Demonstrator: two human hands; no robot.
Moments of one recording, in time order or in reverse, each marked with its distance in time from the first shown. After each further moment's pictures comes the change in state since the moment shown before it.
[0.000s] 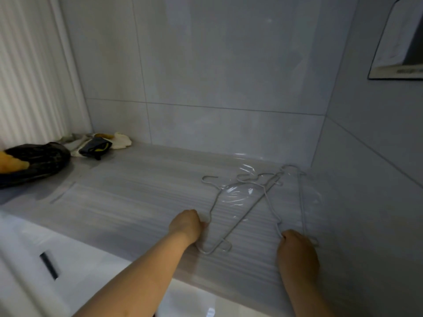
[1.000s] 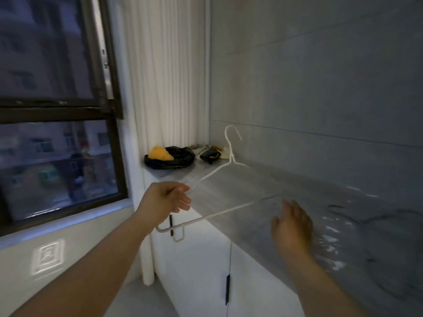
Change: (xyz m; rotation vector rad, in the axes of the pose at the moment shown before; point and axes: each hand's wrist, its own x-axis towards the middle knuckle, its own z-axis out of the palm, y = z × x) left_hand -0.233 -0.101 -0.113 -0.914 0.683 -0.098; right_hand -0.070 -0.119 -0.039 0.191 -0.172 -0.655
